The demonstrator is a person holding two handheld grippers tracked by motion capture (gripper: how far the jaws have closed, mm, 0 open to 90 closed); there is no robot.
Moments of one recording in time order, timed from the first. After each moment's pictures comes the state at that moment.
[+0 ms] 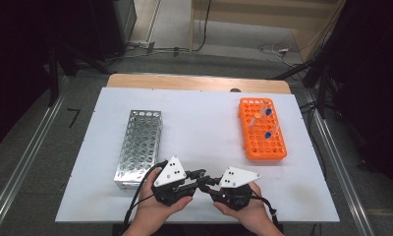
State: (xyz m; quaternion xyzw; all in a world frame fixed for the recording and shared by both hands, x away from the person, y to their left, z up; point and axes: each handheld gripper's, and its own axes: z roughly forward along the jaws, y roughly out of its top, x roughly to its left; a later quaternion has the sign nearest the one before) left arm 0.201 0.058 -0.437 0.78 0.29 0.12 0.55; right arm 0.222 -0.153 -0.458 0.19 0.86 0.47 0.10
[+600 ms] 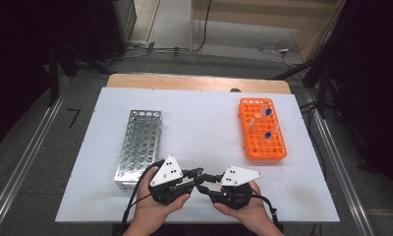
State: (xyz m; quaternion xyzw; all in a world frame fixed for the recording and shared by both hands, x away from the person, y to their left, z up) left arm 0.202 0.065 -0.434 0.77 0.29 0.12 0.55; right arm 0.225 -0.155 -0.459 0.20 0.85 0.48 0.09
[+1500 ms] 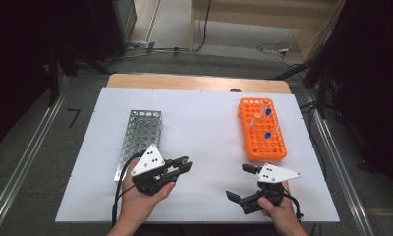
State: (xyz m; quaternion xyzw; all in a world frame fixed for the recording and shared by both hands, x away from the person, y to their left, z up) left arm 0.213 0.103 -0.417 0.75 0.32 0.15 0.56; right arm 0.231 -0.238 -0.459 0.26 0.82 0.49 0.10
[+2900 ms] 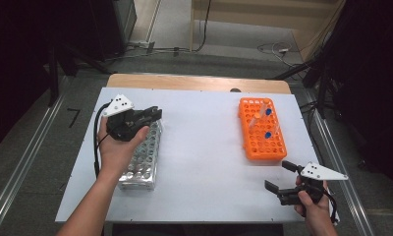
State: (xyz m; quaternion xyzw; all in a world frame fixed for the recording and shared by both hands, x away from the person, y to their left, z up) left arm 0.302 0.173 -0.374 0.71 0.40 0.23 0.54; right arm 0.244 -0.332 -0.463 0.35 0.78 0.50 0.14
